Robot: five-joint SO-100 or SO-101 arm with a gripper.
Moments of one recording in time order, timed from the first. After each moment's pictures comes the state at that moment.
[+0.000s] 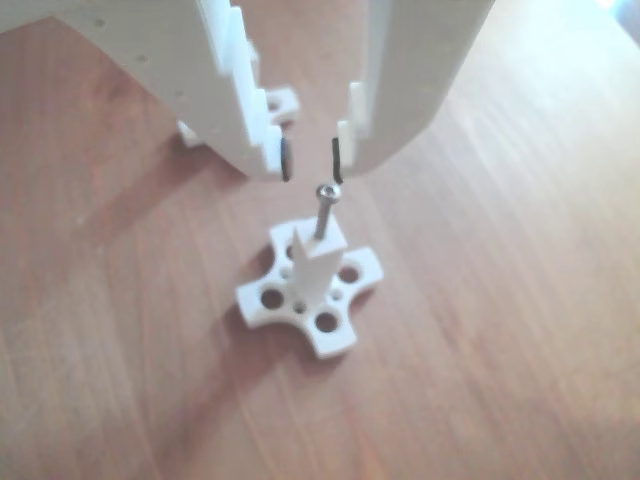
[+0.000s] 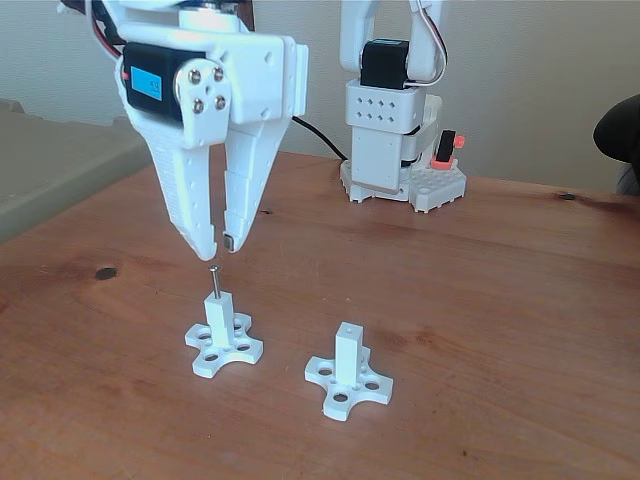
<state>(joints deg) 8.3 95.8 98.6 71.4 4.9</state>
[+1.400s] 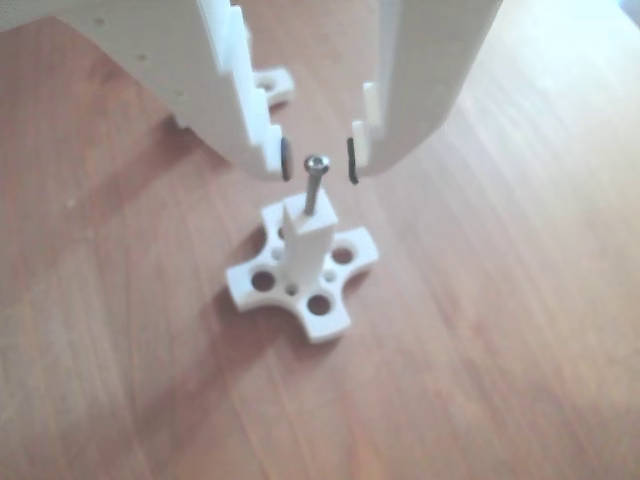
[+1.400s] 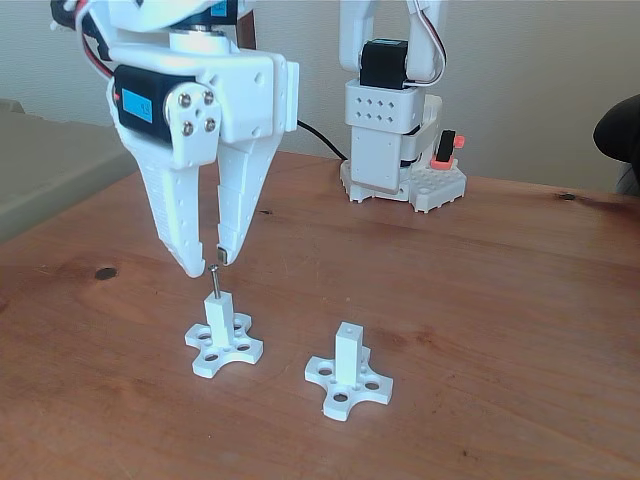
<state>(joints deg) 9.0 93.3 98.4 69.9 4.4</state>
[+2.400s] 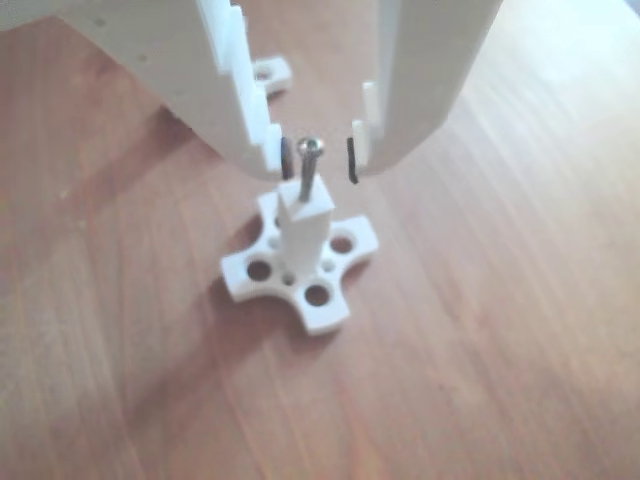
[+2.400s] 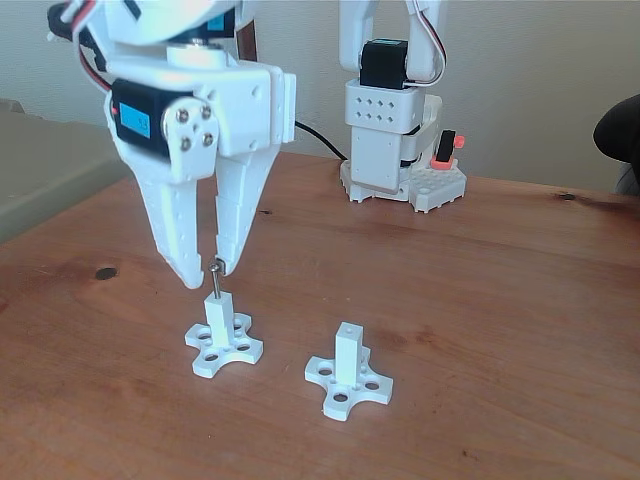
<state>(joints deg) 9.0 90.9 98.4 68.5 4.0</state>
